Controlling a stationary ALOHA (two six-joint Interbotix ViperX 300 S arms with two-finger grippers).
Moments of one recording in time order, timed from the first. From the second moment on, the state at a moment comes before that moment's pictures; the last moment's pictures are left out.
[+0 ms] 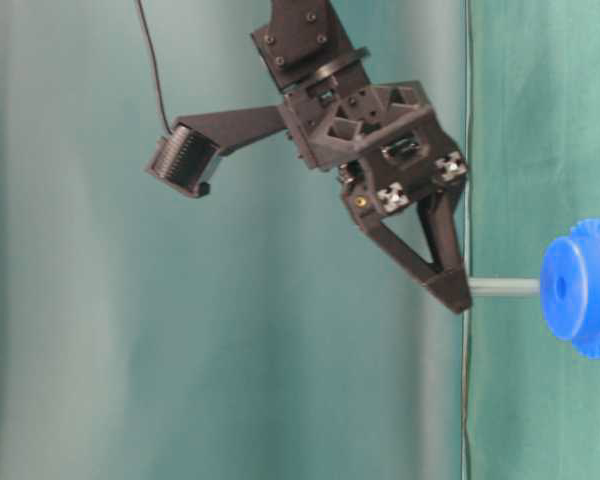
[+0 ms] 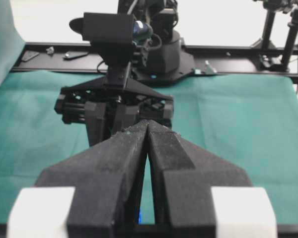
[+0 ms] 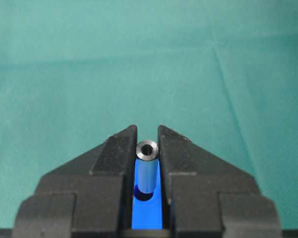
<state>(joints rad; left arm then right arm) 0.02 -0.96 1.16 0.01 -0.20 -0.01 -0.11 0.14 0.66 0.05 -0.37 -0.03</state>
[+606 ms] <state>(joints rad) 0.03 -0.96 1.16 0.01 -0.20 -0.01 -0.11 0.17 0.66 0.06 -0.38 -0.03</state>
